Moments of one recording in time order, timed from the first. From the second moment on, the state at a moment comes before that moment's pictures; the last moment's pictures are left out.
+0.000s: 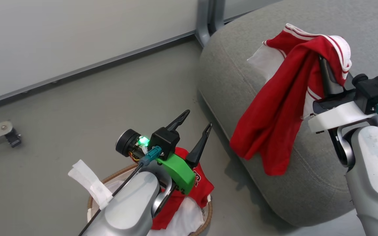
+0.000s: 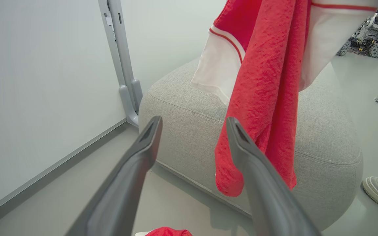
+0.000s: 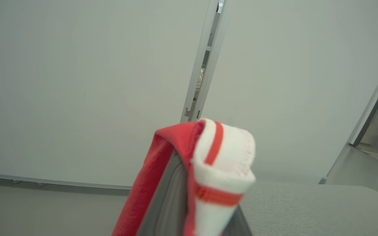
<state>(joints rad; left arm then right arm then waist) -0.55 0.05 -0.73 0.58 -0.36 -0.13 -0.26 -0.50 -0.20 0.08 0.18 0.07 0.13 -0.26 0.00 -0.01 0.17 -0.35</state>
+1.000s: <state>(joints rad) -0.73 0.06 -0.79 0.60 -0.30 -0.12 -0.26 -0.88 -0.44 -0.13 0.32 -0.08 0.13 -0.26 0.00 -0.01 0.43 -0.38</state>
